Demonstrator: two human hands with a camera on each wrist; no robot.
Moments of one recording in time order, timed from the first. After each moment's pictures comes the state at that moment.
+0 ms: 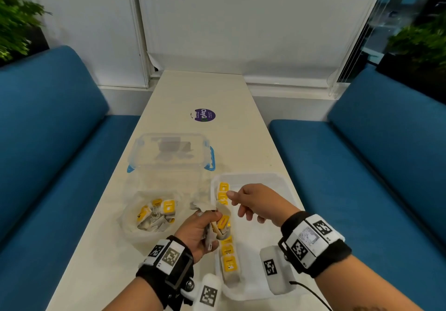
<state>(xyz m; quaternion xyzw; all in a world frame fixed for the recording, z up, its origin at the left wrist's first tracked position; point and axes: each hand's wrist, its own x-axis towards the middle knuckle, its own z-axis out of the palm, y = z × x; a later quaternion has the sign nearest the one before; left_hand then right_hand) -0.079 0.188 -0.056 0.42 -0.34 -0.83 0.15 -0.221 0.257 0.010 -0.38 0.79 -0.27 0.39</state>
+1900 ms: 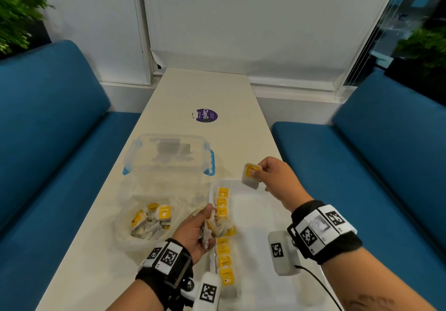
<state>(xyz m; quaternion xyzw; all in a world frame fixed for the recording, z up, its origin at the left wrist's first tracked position) -0.097 0.170 -0.071 0.41 -0.26 -0.85 0.19 -0.275 0.232 0.016 -0.36 0.79 -0.43 0.23</state>
